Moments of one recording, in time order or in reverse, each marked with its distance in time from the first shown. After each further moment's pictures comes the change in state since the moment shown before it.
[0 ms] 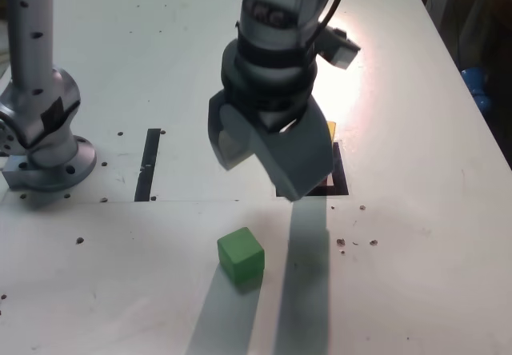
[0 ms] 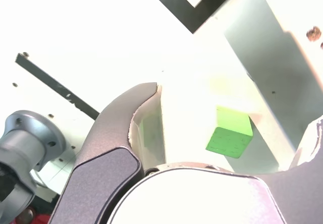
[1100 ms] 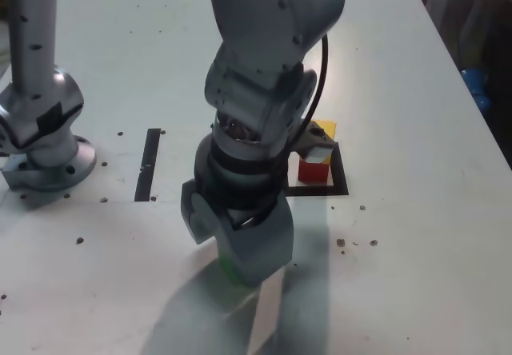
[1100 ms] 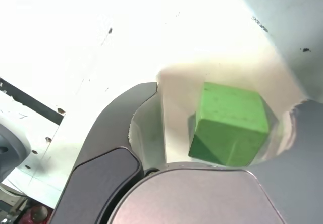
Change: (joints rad) arm -0.161 0.084 0.179 -0.212 -0.060 -0.091
